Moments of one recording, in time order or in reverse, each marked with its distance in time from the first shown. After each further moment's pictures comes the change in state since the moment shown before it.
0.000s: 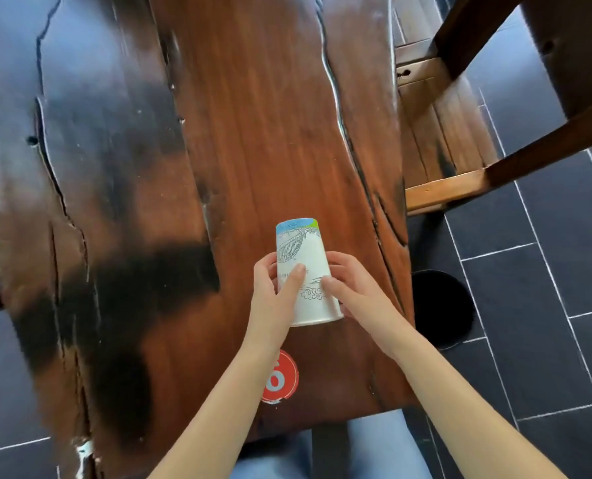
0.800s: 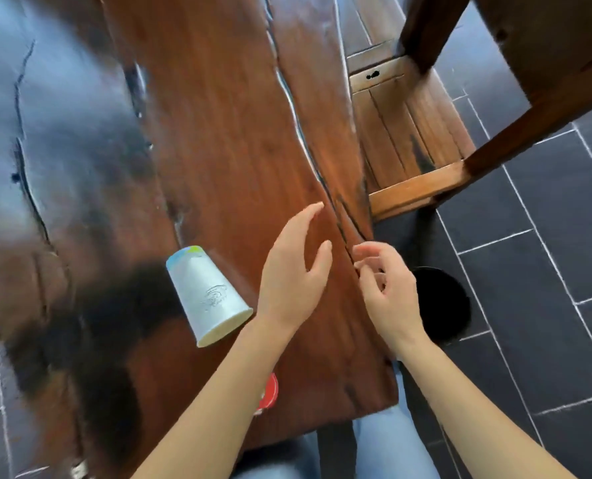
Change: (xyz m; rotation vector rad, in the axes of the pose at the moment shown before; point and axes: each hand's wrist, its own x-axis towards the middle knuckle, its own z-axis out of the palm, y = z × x) left_hand 0.004 0.050 0.066 0.562 -0.044 0.679; right_hand -0.017 0.009 -0.064 -0.308 0.506 -0.361
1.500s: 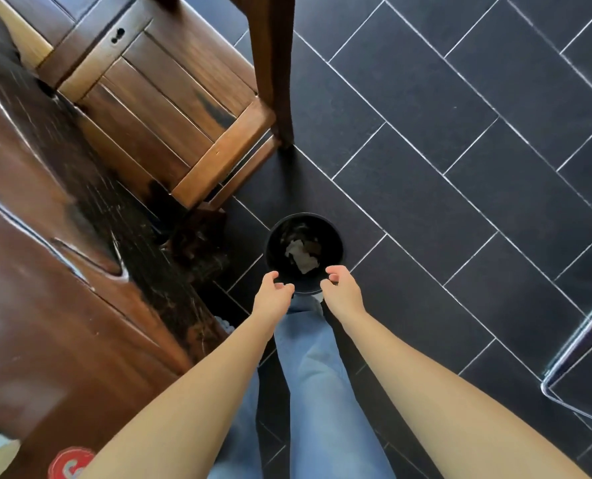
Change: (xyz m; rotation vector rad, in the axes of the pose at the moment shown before) left_hand -0.051 0.018 0.307 0.019 -0.725 -0.850; right_hand -0.061 0.217 -0.159 0.165 0.133 1.038
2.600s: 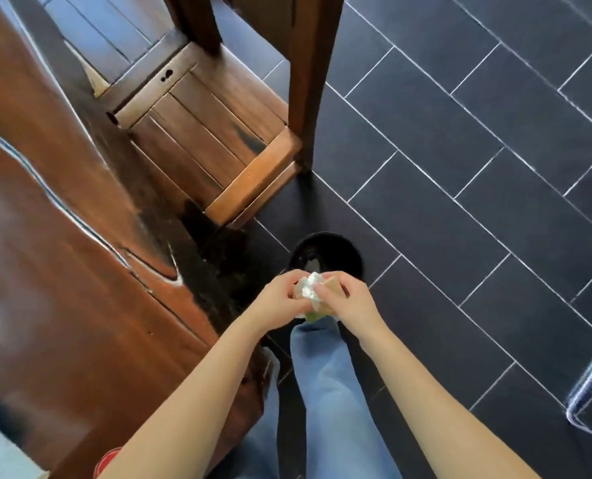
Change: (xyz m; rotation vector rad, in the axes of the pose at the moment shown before) left_hand -0.047 0.023 -0.083 0.283 -0.246 0.489; right_hand -0.075 -0.057 0.011 0.148 -0.144 -0.252
